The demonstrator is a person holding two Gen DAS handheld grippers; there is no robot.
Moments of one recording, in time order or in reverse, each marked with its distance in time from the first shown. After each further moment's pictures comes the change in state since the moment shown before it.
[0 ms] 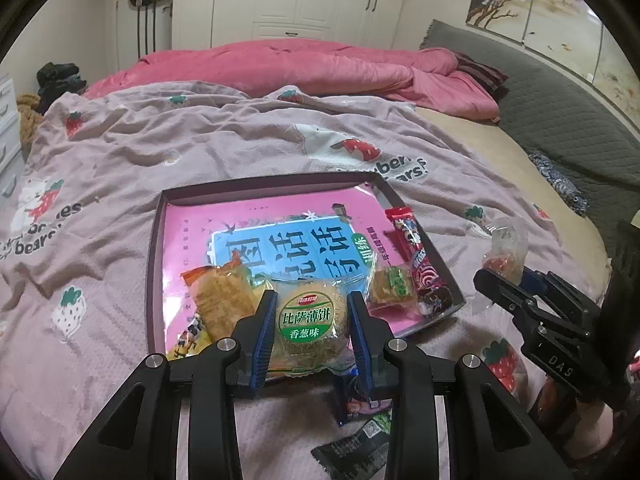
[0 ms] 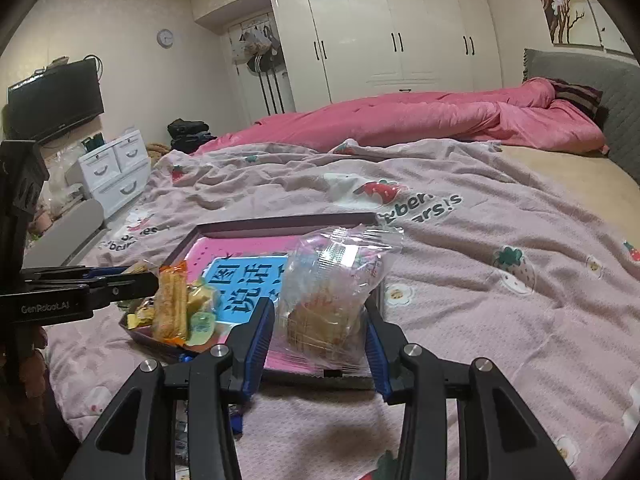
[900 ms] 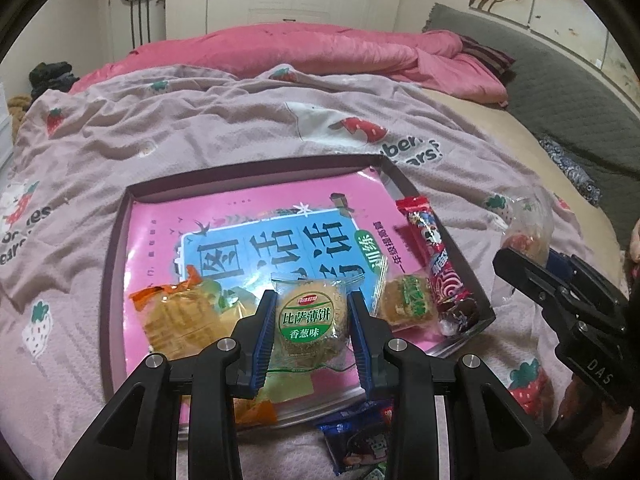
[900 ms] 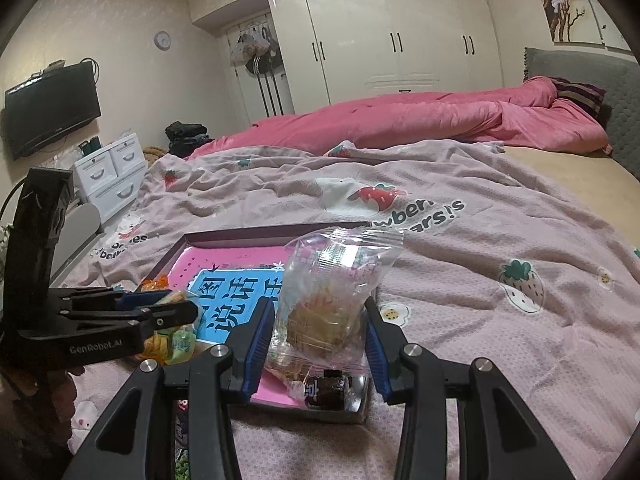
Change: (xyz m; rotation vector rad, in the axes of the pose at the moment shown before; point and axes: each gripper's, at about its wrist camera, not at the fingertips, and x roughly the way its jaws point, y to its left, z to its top) left arm 0.063 -0.015 0.009 0.025 0.050 0.022; right arm 0.029 -0.009 0.012 0.004 0.005 0.014
